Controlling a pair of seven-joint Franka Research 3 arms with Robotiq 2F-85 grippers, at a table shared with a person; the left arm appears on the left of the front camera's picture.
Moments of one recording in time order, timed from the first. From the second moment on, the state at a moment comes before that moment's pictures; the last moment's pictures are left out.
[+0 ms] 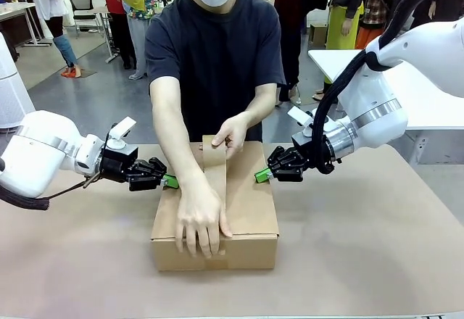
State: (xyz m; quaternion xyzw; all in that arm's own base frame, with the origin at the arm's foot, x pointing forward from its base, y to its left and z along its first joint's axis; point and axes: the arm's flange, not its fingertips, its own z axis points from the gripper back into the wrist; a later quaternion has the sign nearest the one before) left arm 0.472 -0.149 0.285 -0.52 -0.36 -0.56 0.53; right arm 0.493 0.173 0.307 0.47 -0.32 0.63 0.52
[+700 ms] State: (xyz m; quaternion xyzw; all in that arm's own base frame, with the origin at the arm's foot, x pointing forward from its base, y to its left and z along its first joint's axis) left arm 0.472 -0.149 0.285 -0.52 -0.36 -0.56 0.53; right arm 0.493 0.173 0.307 0.47 -0.32 0.63 0.52
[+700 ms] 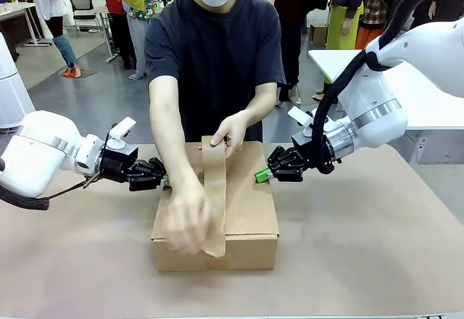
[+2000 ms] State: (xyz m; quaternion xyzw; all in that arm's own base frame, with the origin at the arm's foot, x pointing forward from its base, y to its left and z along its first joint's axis) left arm 0.472 -0.149 0.285 -0.52 -0.36 -0.56 0.53; right arm 0.493 0.173 0.307 0.47 -0.32 0.63 0.52
